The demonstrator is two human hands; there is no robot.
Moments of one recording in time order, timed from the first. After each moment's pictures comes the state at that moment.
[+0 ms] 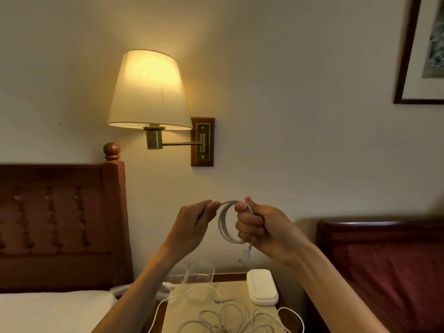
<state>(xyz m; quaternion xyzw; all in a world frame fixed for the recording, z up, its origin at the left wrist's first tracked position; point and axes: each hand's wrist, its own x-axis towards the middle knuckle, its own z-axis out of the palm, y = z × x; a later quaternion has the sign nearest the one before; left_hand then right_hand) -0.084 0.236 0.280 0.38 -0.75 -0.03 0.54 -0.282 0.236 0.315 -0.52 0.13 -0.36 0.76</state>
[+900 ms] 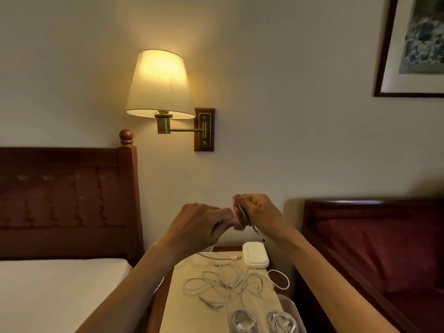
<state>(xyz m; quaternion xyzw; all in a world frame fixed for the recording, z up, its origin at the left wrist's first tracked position) -0.118 0.362 0.254 0.35 -0.83 0.27 0.34 -0.300 0.324 0.274 -0.76 0.29 -0.42 0.40</state>
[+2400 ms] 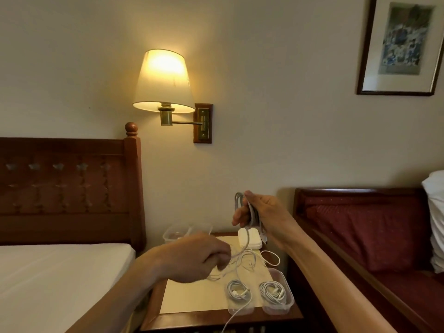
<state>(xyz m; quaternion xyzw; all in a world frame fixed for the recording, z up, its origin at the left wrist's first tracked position) -0.148 0.492 0.222 0.47 -0.88 -0.06 0.08 -0.334 0.416 0.234 -0.66 0.26 -0.46 0.53</state>
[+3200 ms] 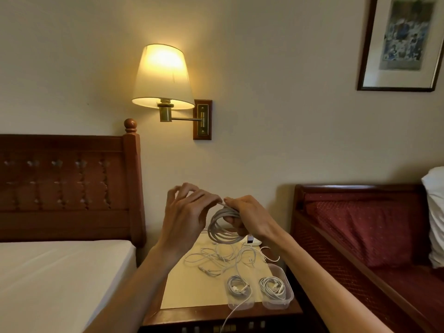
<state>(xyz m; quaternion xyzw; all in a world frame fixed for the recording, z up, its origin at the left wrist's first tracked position) -0.133 0.442 0.201 0.44 -0.71 0.32 0.44 -0.306 0.420 0.230 -0.76 0.33 -0.39 0.40</state>
